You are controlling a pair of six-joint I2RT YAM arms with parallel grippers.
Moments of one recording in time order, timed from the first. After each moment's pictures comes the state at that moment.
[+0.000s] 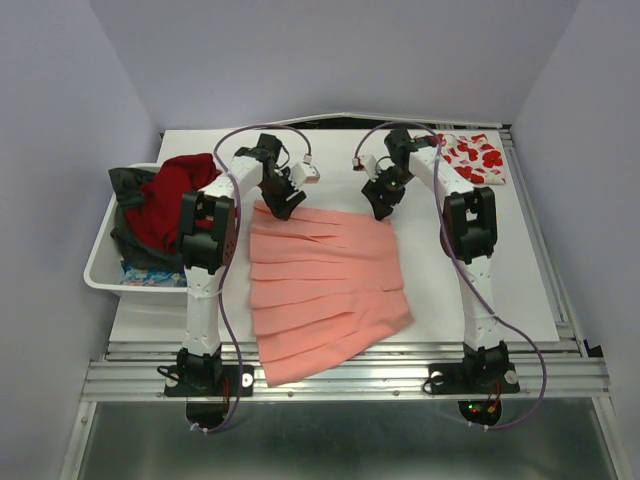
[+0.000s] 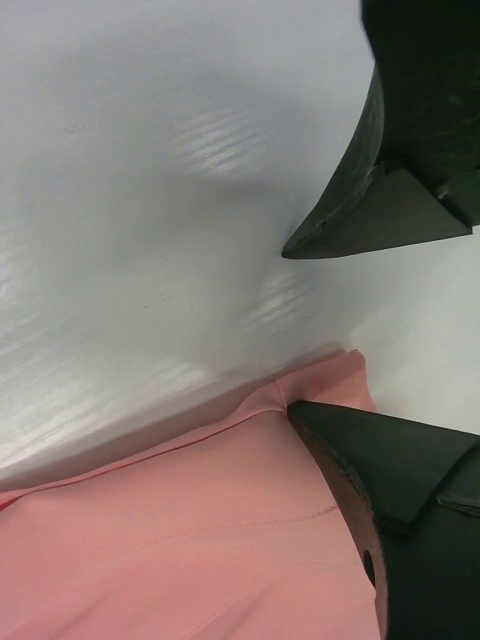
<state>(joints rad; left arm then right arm) -0.27 2.25 1.84 -0.84 0.35 0.81 0.28 2.42 2.15 -1.10 -0.43 -0.72</state>
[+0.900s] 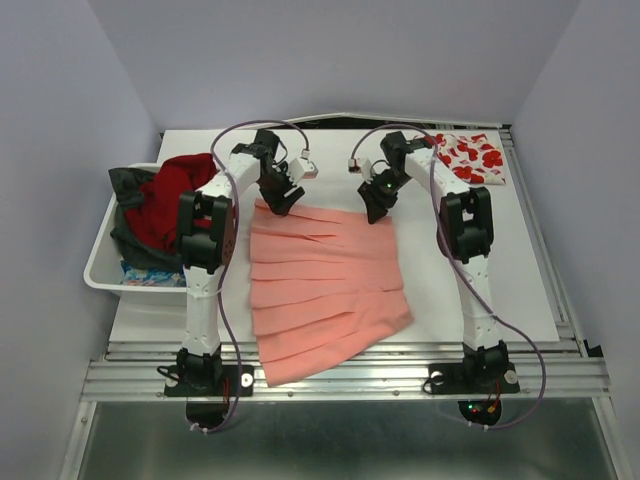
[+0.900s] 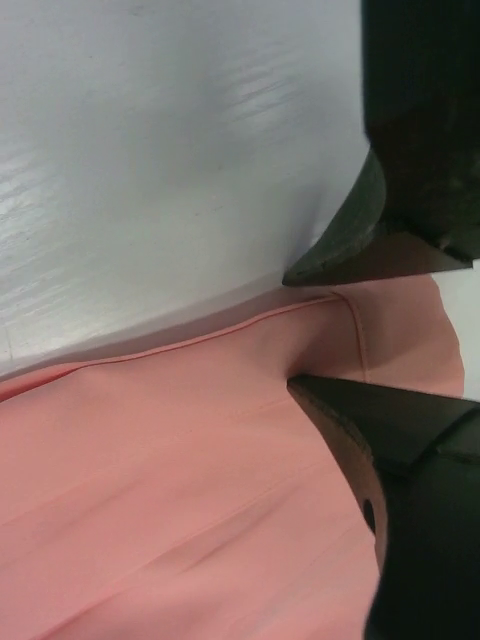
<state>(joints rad) -0.26 2.25 1.88 -0.85 0.35 0.81 0.29 2.45 2.18 -1.14 -0.55 -0.68</state>
